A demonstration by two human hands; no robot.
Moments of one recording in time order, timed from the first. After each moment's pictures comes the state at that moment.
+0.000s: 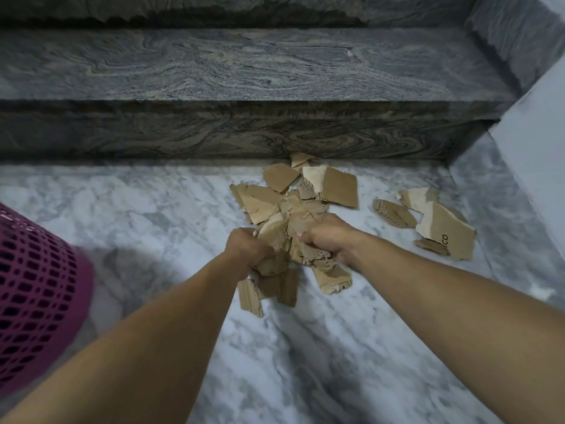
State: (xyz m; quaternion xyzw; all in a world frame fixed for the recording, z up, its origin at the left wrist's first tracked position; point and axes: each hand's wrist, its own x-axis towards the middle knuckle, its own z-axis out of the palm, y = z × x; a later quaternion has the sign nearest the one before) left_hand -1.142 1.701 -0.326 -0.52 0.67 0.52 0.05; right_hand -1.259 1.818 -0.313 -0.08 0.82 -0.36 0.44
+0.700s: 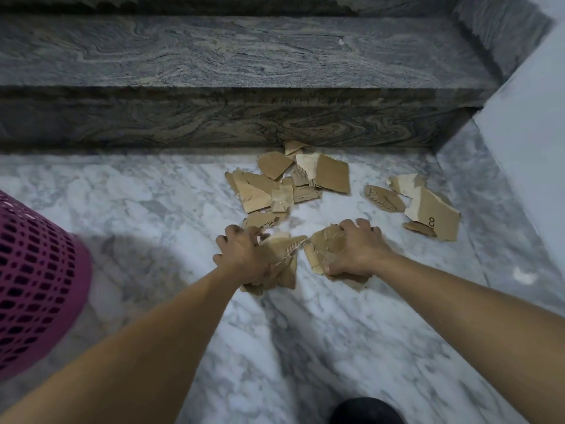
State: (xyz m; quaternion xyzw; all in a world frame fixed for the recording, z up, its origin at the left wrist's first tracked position) left_hand -1.110 1.728 -0.336 -0.45 0.85 0.25 0.15; right_hand -1.245 1.894 -0.315 -0.22 0.92 -0.04 0.32
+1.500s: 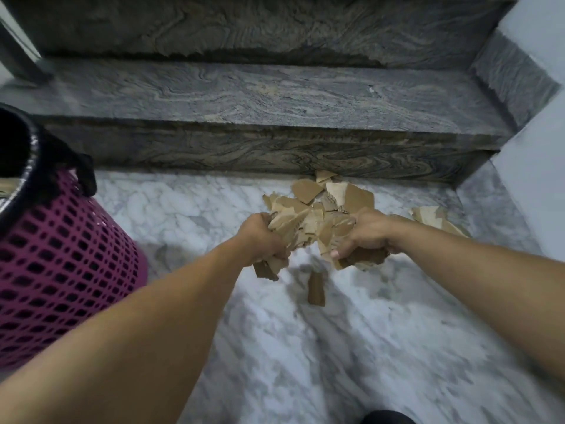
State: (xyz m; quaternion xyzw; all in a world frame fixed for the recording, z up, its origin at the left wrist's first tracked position) left_hand -1.093 1.679 -0.245 -0.42 0.73 0.53 0.08; right_hand -1.243 1.837 -0.220 -0.21 0.85 -0.21 0.43
